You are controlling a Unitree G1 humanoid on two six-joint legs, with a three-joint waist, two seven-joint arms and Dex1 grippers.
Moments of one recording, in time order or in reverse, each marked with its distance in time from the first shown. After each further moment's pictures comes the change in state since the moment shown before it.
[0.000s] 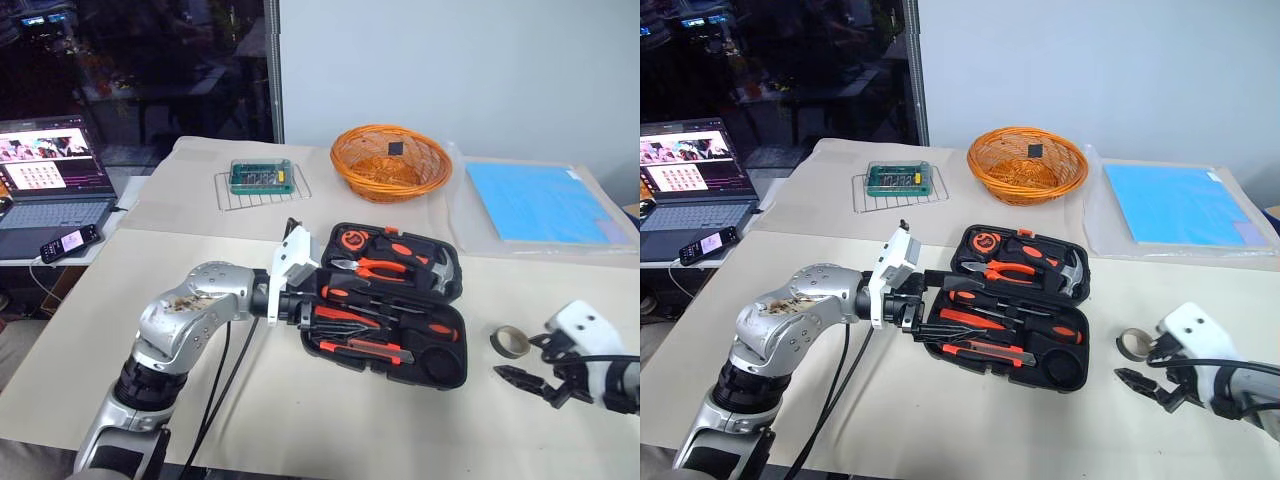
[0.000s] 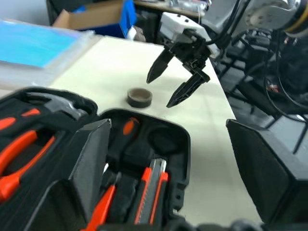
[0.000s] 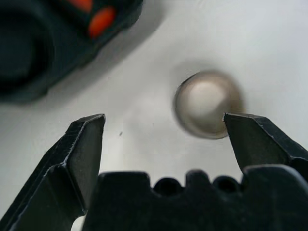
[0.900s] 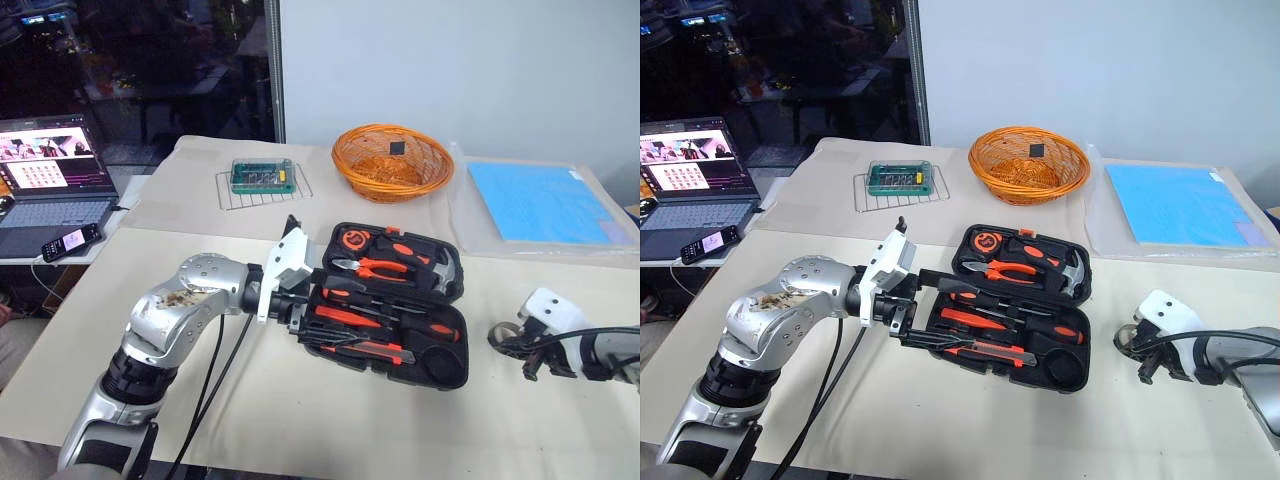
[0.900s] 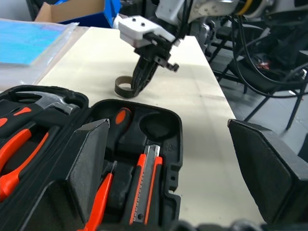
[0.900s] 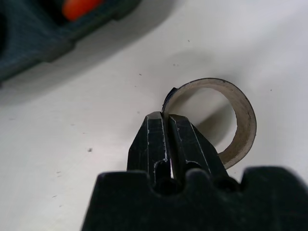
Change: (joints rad) left arm -0.007 0.086 -0.018 0.014 0.015 -0.067 -0.117; right arm -0.276 -0.075 0.149 0.168 -0.128 -0.054 0.246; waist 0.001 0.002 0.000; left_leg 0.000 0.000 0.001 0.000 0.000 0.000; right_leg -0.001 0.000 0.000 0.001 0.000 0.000
